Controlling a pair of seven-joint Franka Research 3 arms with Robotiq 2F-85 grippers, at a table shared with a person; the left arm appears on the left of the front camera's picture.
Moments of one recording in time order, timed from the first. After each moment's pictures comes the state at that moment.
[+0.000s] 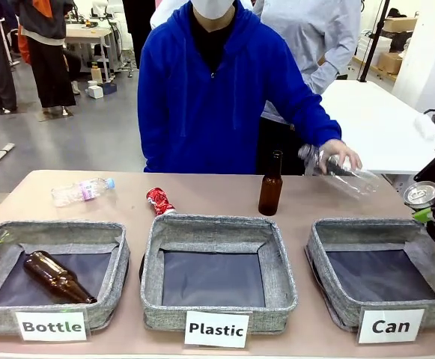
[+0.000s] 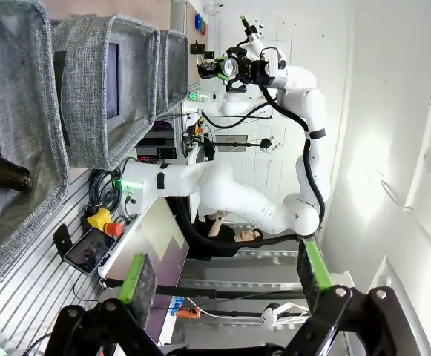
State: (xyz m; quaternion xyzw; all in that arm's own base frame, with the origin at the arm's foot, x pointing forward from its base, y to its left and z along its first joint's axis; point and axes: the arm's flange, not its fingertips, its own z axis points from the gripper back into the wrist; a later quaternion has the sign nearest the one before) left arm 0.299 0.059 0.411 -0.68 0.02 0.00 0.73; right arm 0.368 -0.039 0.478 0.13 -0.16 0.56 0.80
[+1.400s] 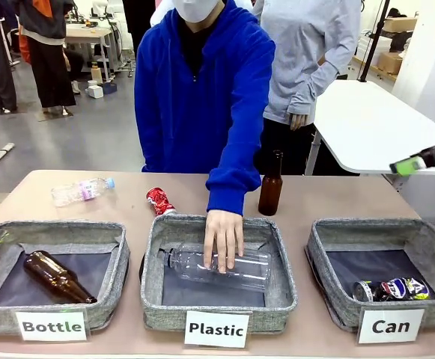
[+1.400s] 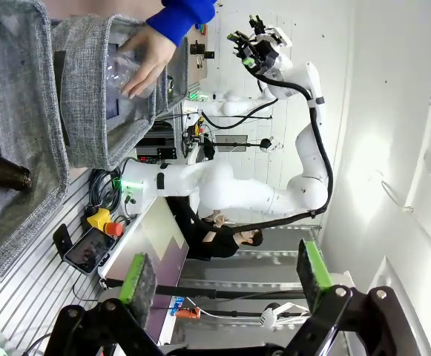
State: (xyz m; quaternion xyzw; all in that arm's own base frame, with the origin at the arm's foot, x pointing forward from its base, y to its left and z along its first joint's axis) left arm 0.299 0.059 0.411 -0.68 0.02 0.00 0.73; right arm 0.424 -0.078 0.469 0.45 -0.26 0.30 0.80
